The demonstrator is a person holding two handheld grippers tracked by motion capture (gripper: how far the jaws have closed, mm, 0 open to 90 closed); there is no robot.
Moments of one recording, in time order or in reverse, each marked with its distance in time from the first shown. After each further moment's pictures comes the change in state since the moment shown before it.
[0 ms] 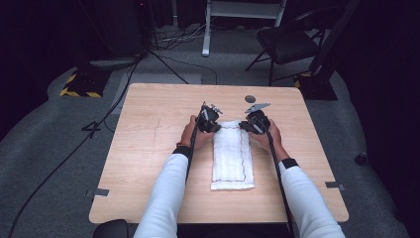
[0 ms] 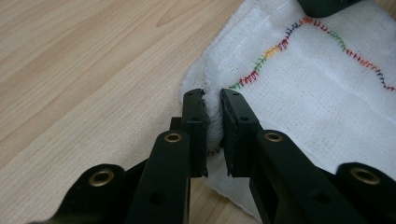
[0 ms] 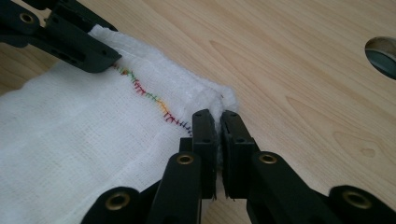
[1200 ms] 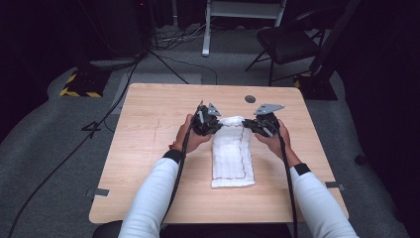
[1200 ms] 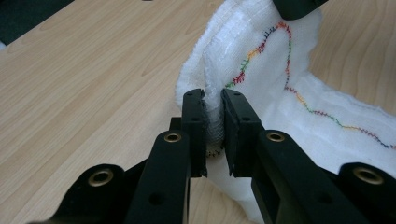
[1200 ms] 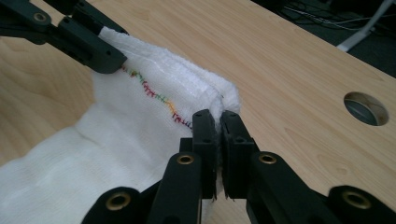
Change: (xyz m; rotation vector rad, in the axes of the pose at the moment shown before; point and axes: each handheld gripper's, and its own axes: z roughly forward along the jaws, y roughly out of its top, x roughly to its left) left arm -0.025 -0.007 -0.061 -0.152 -0.017 0.138; right arm 0.015 0.000 -0.058 -0.166 0.053 -0.074
